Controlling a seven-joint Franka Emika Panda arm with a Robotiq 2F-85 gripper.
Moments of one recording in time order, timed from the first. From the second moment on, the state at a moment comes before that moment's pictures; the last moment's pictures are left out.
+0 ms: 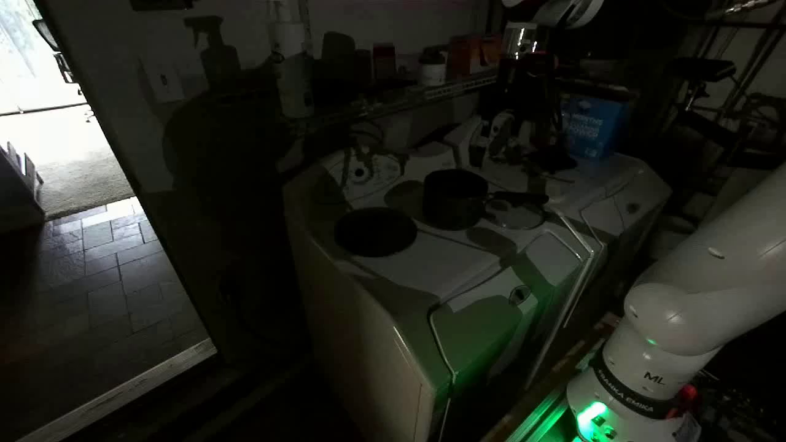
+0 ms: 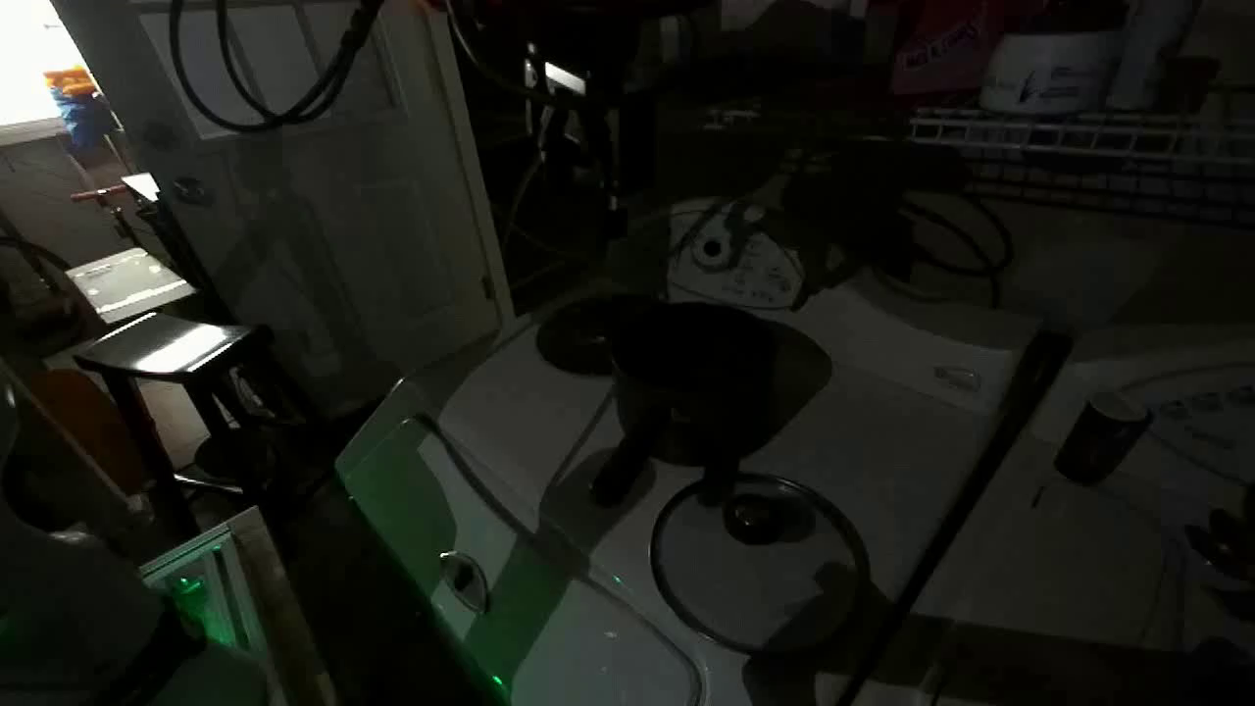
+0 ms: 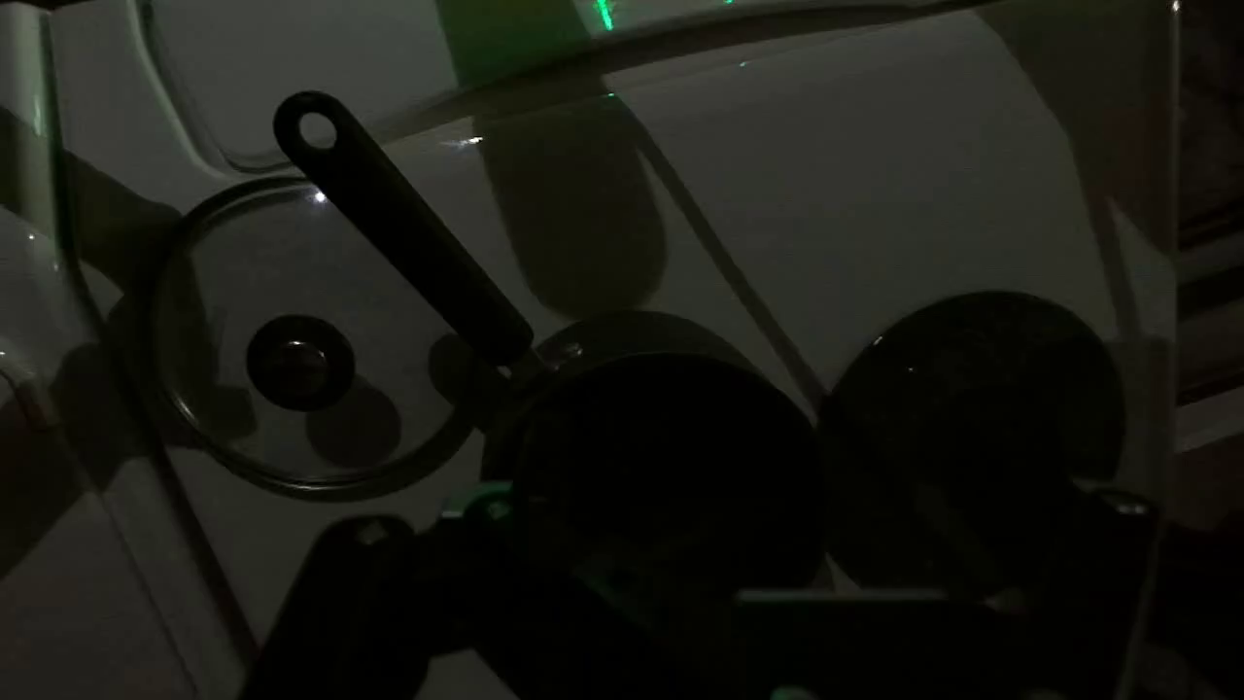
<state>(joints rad) -0.09 -0.24 -0.22 -2.02 0.05 1.71 -0.11</state>
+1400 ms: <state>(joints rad) -0.18 -0.24 -0.23 -2.01 -0.11 1.71 -0.11</state>
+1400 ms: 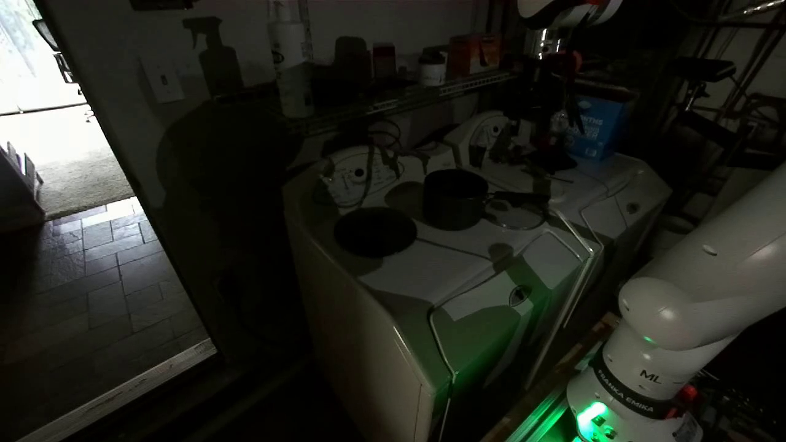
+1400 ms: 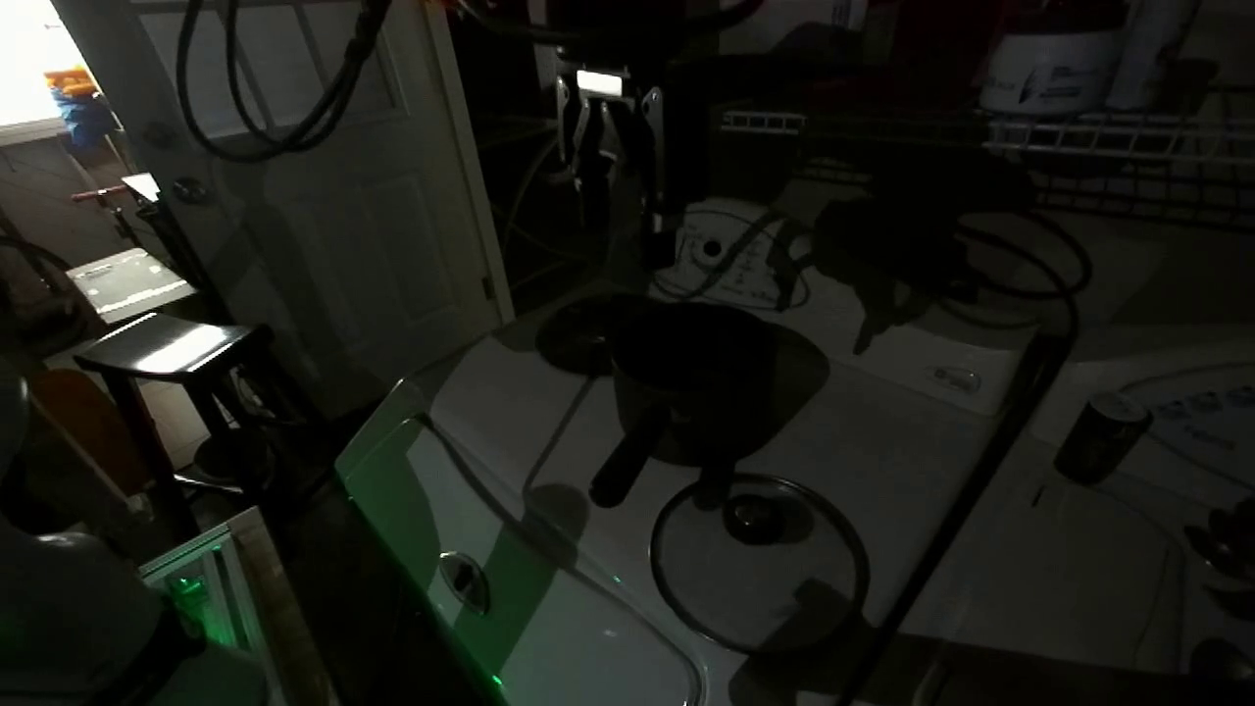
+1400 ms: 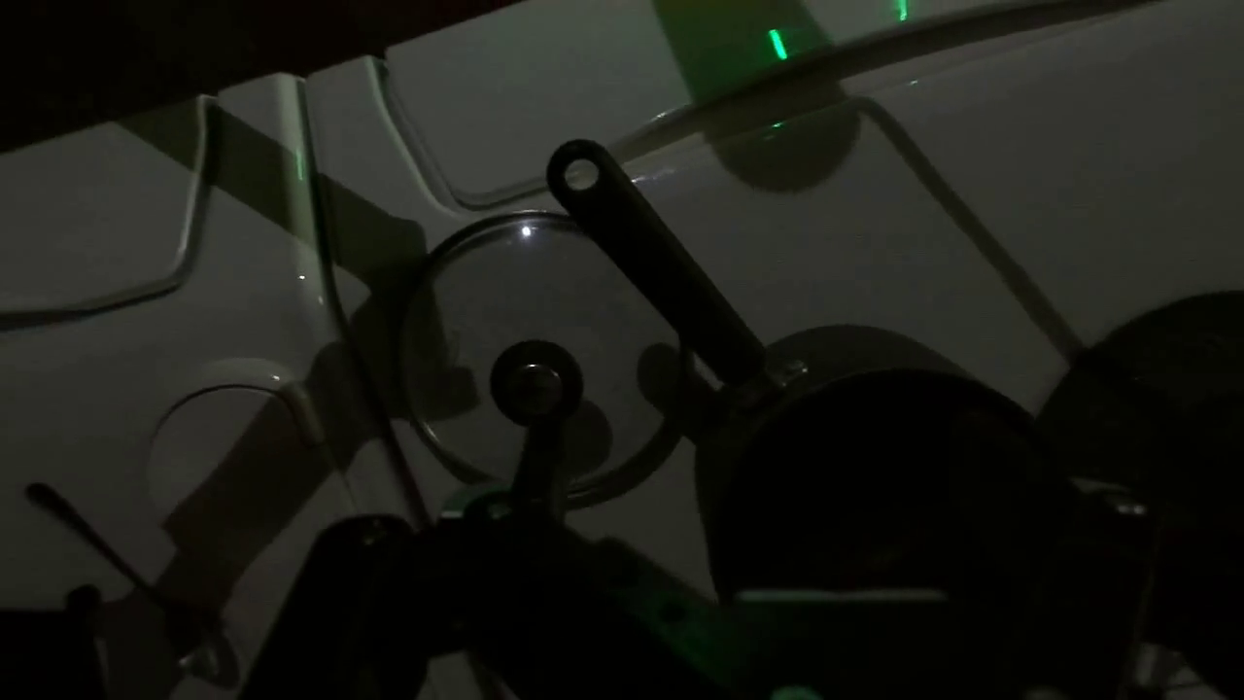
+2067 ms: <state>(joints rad) -0.22 -0.26 -0.23 -2.06 -0.19 1.69 -0.11</state>
